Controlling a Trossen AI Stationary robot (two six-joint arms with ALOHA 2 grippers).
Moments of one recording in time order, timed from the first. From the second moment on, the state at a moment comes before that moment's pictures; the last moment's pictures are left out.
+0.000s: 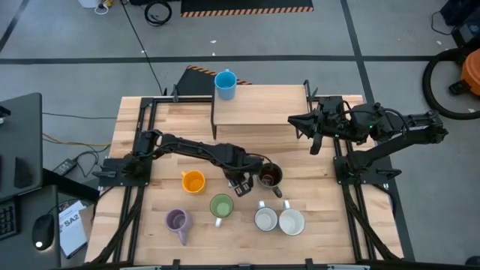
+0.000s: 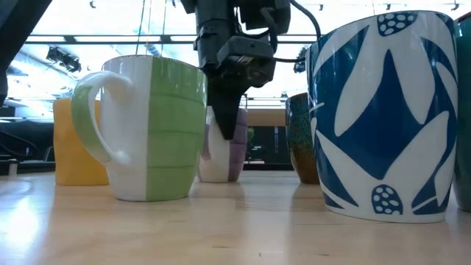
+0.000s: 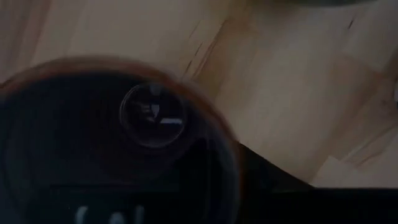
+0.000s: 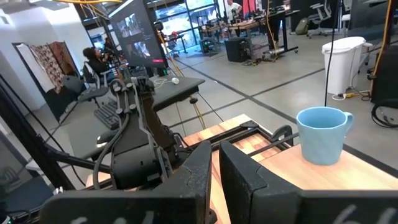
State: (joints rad) left arm -0.08 2.10 1.71 -1.00 0.00 -0.53; right arm 0.18 0.89 1.09 -0.26 0.45 0.29
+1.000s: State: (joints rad) left arm 0.24 2.06 2.30 -1.55 0.07 -0.20; right arm 0.18 0.90 1.09 -0.26 0.48 0.29
